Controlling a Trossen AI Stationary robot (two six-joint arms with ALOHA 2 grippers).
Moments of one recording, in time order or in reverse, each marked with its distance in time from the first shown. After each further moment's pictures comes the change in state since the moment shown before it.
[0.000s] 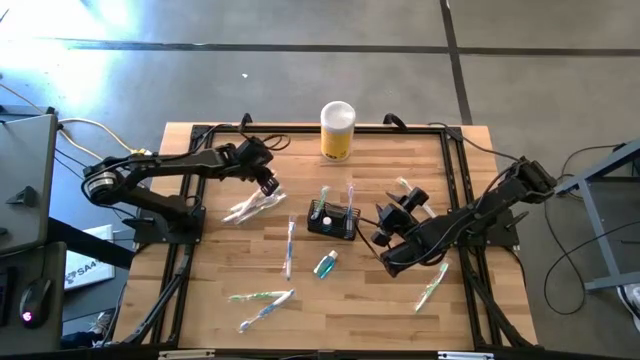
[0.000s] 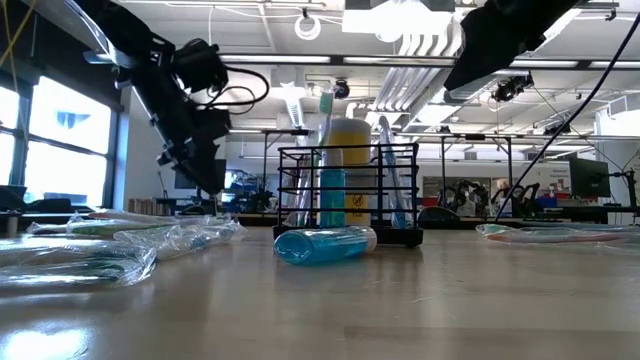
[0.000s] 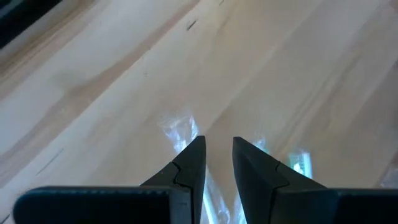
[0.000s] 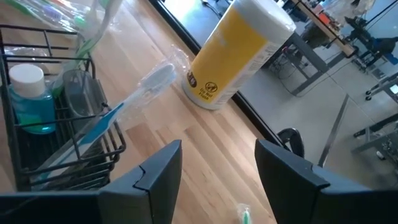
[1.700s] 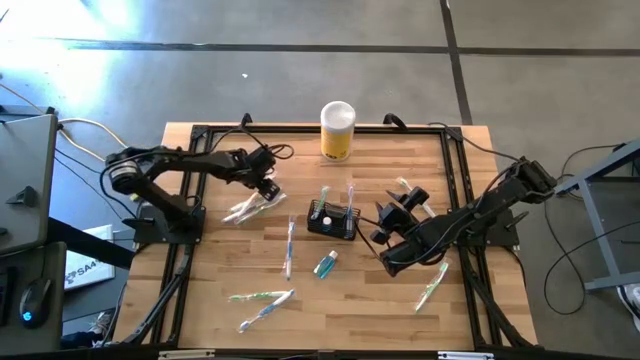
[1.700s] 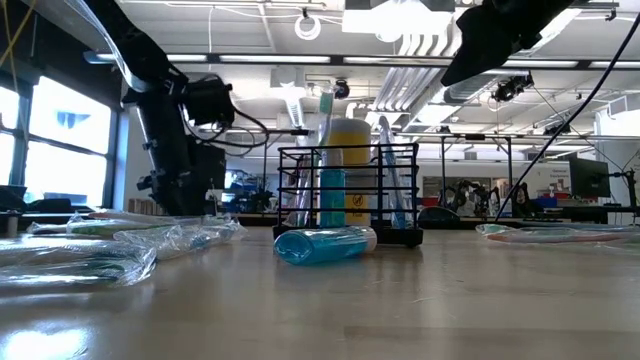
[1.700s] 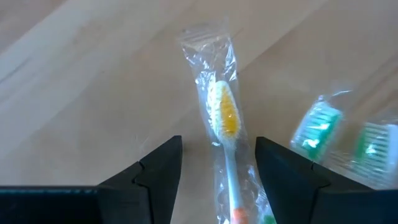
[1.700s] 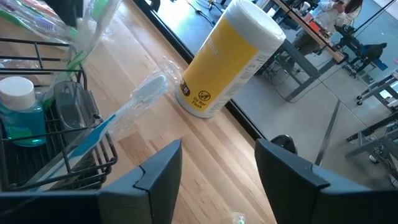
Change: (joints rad) left arm -0.001 0.193 0.000 -0.063 -0.033 -0.170; right arm -0.003 0.000 0.000 0.005 0.042 -0.003
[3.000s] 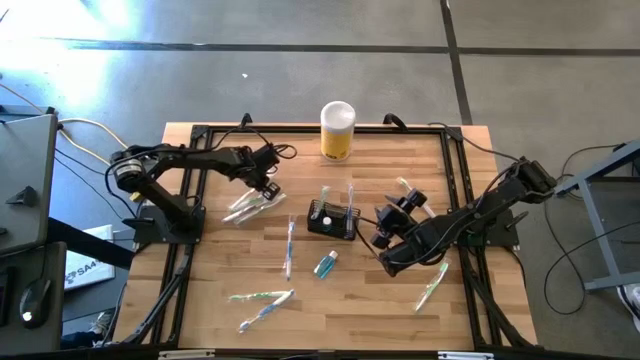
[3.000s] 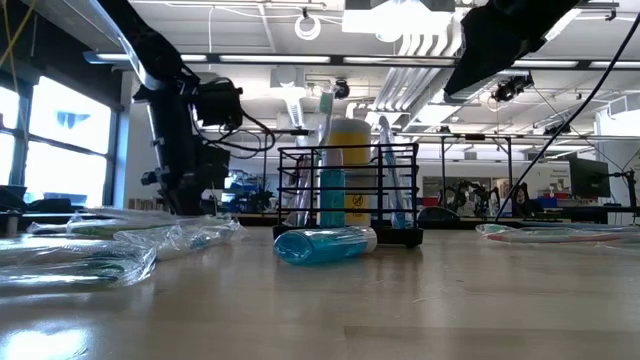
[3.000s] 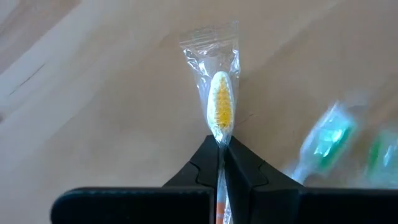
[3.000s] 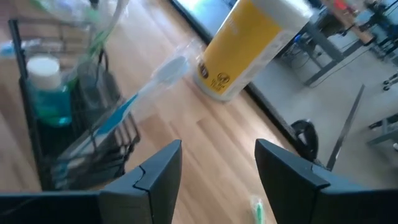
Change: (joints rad) left arm -0.008 0.030 0.084 -0.141 -0.031 0.007; right arm 0.000 0.000 0.000 0.024 -0.113 -0.006
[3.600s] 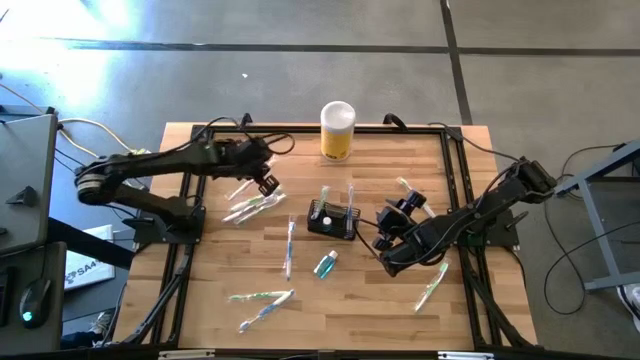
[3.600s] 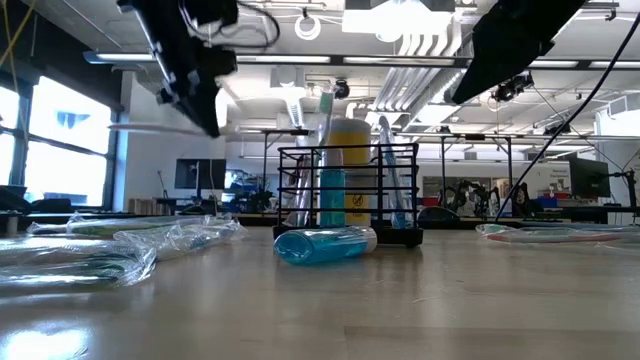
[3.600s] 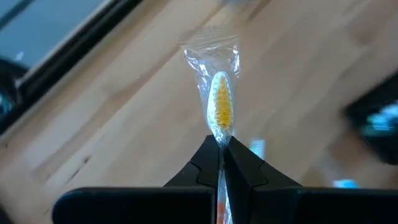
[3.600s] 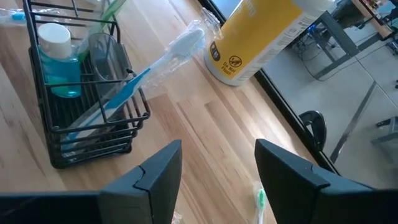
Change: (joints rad) left arm -0.195 -0.313 0.241 -0.276 -0.142 0.008; right arm 0.001 0.000 0.000 -0.016 -0.070 -0.038
